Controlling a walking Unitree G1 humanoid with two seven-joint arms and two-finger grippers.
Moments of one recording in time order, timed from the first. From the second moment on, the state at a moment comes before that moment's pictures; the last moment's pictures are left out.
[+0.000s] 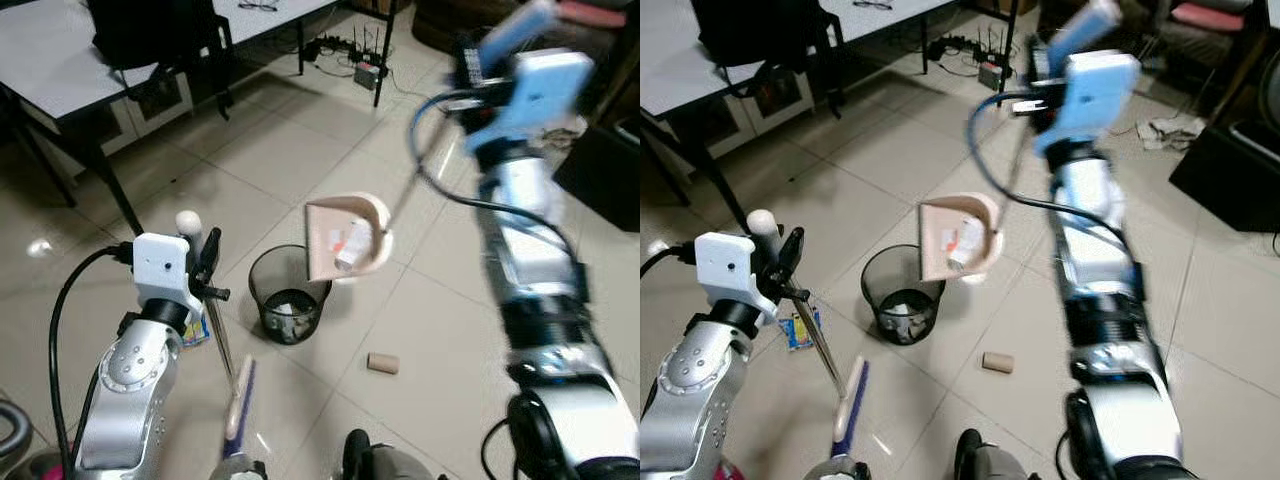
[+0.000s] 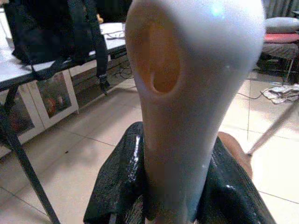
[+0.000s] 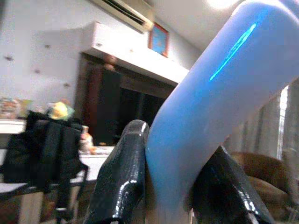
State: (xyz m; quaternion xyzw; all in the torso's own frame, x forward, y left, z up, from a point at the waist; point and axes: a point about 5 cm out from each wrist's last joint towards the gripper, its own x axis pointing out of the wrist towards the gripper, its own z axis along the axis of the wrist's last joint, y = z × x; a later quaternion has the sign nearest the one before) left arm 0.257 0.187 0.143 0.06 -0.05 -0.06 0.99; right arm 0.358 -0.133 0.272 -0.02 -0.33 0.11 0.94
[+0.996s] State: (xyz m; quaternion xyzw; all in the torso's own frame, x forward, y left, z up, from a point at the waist) left arm 0.249 0.198 0.148 0.08 -0.04 -0.06 0.99; right arm 0.331 -0.031 0.236 -0.15 -0.42 0.33 0.83
